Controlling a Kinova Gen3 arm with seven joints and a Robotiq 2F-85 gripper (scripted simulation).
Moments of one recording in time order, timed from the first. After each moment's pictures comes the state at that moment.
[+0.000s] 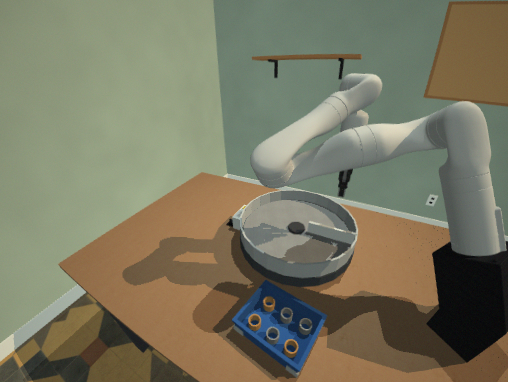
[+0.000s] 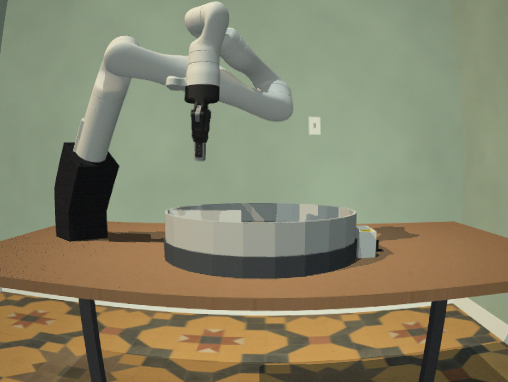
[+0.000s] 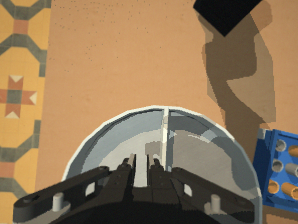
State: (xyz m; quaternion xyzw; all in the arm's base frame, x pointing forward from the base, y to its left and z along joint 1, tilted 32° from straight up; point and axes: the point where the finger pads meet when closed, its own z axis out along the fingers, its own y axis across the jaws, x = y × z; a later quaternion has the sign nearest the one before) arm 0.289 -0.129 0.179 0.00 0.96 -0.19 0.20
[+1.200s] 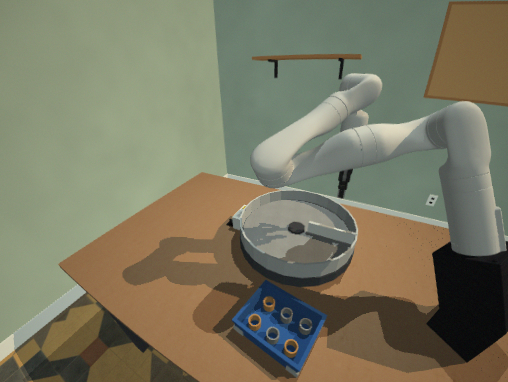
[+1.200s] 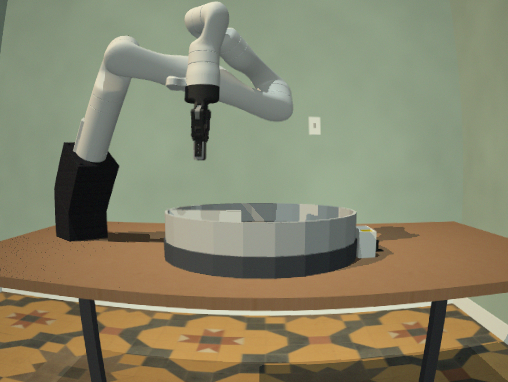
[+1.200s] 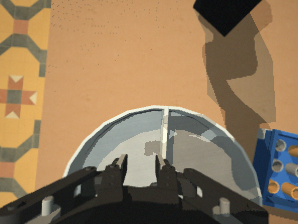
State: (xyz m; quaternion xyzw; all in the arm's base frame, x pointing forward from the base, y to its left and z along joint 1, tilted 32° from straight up) arm 0.289 -0.129 0.179 0.00 0.96 -0.19 0.20
